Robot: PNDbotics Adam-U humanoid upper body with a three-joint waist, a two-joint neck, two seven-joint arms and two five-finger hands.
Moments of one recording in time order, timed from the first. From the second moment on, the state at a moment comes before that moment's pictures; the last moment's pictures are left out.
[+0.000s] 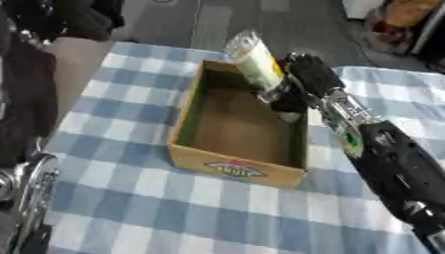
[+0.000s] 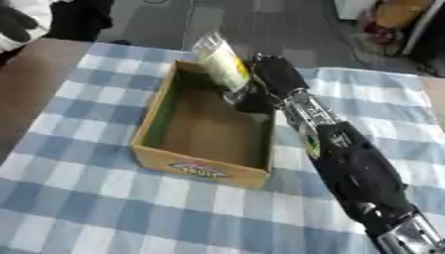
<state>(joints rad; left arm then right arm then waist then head) -0.61 0.24 -0.12 -1.98 -0.02 -0.32 0.09 -1.03 -0.39 0.25 -0.95 1.16 -0.10 -0.10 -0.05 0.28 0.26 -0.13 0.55</state>
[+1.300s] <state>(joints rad) -0.60 0.23 -0.12 -1.98 -0.02 -0.32 0.09 -1.06 -0.37 0.23 -0.95 1.02 -0.13 -0.12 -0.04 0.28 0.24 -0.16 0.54</state>
